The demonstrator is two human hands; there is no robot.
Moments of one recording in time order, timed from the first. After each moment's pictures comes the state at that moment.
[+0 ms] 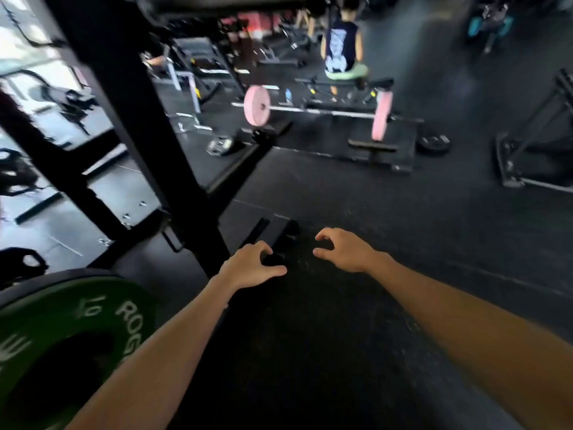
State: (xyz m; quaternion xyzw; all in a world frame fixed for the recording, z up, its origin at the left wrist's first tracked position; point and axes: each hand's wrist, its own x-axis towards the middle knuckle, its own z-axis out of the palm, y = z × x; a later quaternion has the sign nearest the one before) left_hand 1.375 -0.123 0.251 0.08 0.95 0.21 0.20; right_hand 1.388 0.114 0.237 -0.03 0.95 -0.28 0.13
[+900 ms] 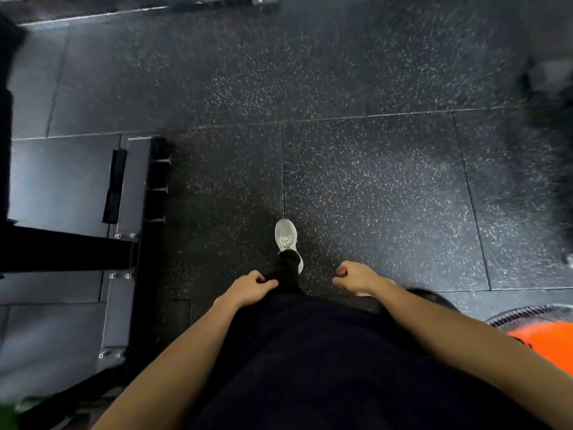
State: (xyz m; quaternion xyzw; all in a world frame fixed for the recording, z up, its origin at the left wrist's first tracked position) left_hand 1.401 0.164 -0.007 0.10 0.82 0.05 0.56; right_hand 1.560 0.392 -0.036 0.33 0.76 -0.38 0.40
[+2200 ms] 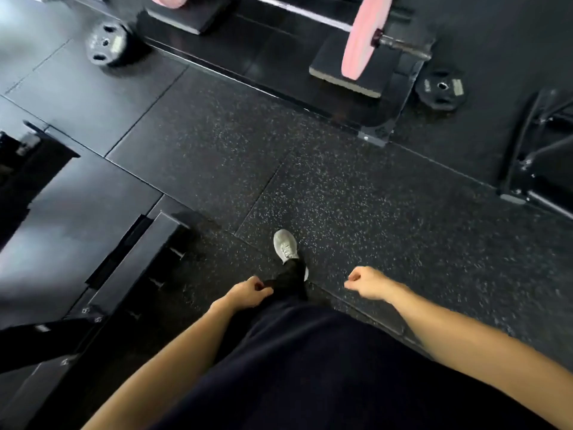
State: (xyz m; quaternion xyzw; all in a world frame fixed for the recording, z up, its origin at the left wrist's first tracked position) left_hand 0.766 0.534 -0.007 -0.09 0.84 0.21 0.50; right_hand 0.782 0.837 0.004 0.18 0.83 -0.26 0.45
